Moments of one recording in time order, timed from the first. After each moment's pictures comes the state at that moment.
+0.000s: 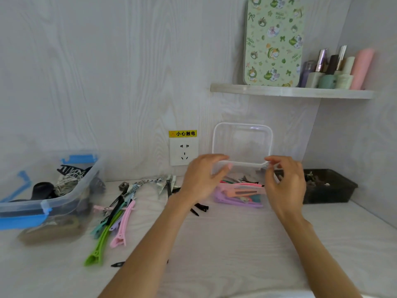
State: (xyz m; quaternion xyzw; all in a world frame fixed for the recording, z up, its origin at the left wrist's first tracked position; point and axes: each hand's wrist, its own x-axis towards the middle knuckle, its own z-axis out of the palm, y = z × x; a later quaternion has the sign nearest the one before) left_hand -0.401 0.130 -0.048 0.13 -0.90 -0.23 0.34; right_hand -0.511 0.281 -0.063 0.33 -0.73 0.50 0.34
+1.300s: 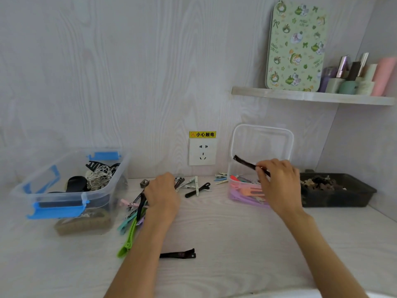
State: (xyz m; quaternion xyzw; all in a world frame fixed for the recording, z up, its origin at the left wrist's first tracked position) left_hand -0.312 0.077 -0.077 0.50 -0.84 -0.05 0.21; right_hand -0.487 0.247 -0.056 0.38 -0.83 0.27 0.31
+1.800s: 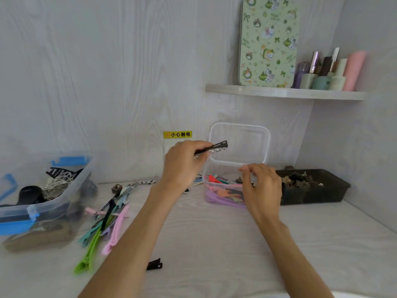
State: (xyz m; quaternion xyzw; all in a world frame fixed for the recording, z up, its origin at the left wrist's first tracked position) left_hand -0.378 0.126 -0.010 0.19 -0.87 -0.19 0.41; right_hand -0.492 0.255 -0.073 0.33 -0.76 0.45 0.33
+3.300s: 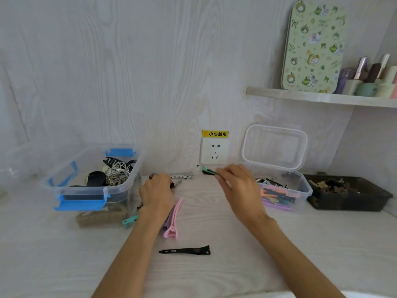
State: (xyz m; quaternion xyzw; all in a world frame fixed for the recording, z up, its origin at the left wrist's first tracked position) left_hand -0.276 0.054 -0.076 0.48 -0.85 -0.07 0.21; right_hand -0.416 0.183 -0.071 0.56 -0.69 0.31 0.35
